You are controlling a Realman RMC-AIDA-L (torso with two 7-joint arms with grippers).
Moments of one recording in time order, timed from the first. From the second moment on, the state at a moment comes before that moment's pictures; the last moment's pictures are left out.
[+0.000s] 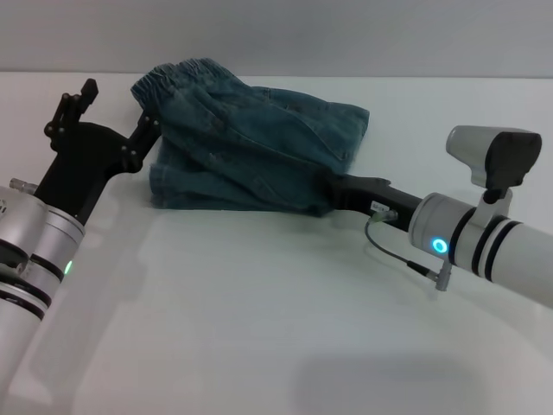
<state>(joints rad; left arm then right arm) -0.30 -2.06 2.22 0.50 -0.63 1.06 0.10 0.66 2.07 -2.38 -0.29 0.20 -0.70 1.12</state>
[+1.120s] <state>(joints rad) -0.30 -2.07 2.21 0.48 -0.64 1.06 0.06 0.26 2.09 -2.12 -0.55 0.39 -1.12 0.10</state>
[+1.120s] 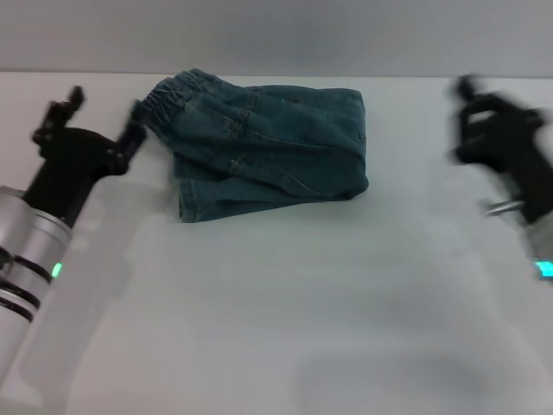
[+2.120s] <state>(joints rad) -0.33 -2.07 2.02 0.36 -0.64 1.06 -0.10 0.17 2.09 -2.16 -0.35 0.88 -1.41 0.08</state>
